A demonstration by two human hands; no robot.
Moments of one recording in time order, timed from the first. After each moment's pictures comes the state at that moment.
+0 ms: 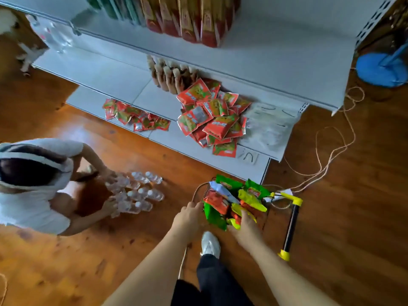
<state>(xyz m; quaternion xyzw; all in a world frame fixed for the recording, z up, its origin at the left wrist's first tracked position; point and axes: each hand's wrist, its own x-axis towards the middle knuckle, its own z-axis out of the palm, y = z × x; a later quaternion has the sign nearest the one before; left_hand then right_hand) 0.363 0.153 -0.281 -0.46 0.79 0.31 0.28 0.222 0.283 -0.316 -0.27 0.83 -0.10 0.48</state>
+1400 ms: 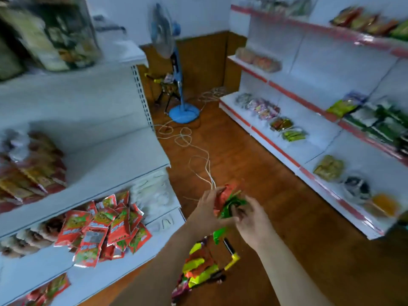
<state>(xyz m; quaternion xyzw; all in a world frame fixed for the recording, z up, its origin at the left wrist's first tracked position) 0.175 0.233 -0.077 0.09 0.87 0.47 0.12 0.187 0.388 -0.053 0.34 0.31 -0.87 0.16</state>
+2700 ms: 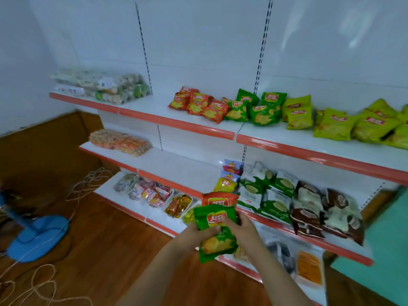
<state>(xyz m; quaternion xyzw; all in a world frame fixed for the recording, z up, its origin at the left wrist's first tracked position) -0.450 0.811 -0.001 0.18 0.69 0.56 0.43 -0.361 0.958 -0.008 0.30 0.69 -0.65 -0.08</state>
